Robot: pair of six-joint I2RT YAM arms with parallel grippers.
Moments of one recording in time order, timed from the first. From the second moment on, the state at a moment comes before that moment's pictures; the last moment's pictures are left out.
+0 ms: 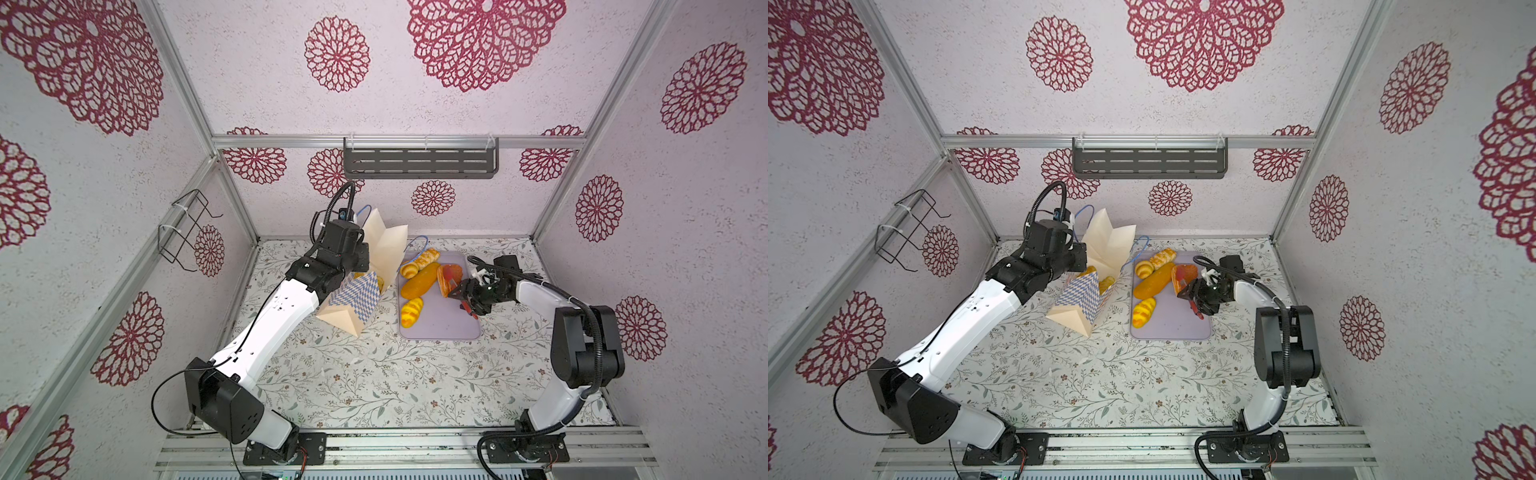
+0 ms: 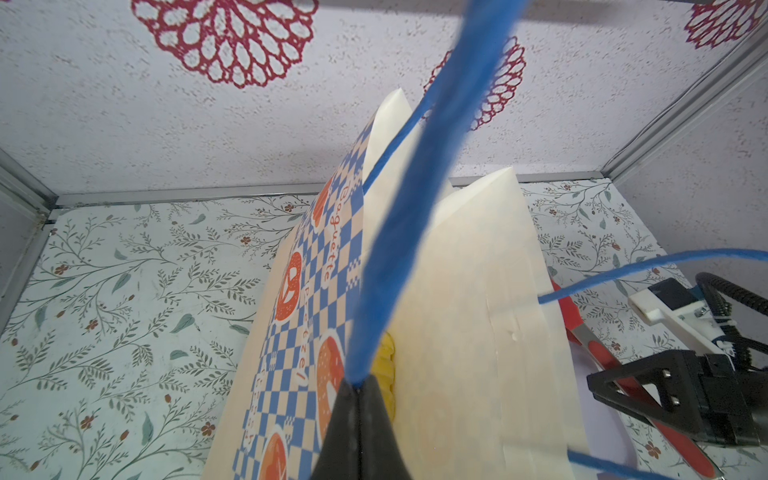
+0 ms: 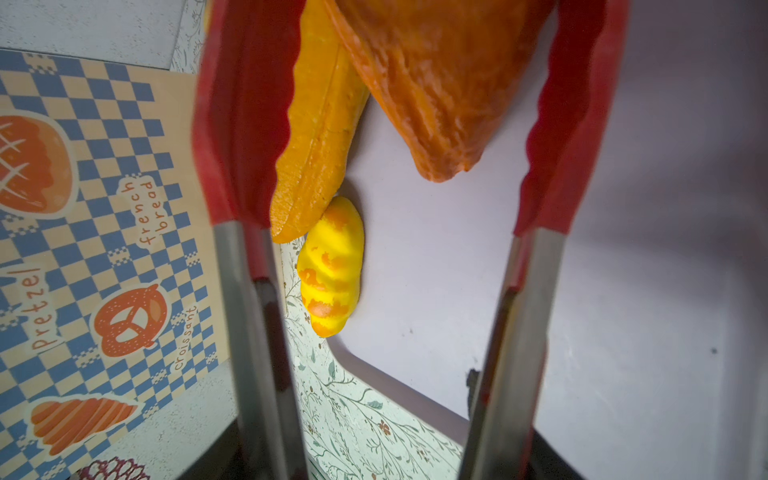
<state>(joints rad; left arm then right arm) -0.51 1.51 1.53 -0.59 -0.26 -0.29 0.09 1.76 1.18 -0.53 -0.70 0.51</state>
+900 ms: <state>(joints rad) -0.51 1.51 1.53 -0.59 -0.27 -0.29 0.09 1.63 1.10 -0.55 -0.68 0.52</state>
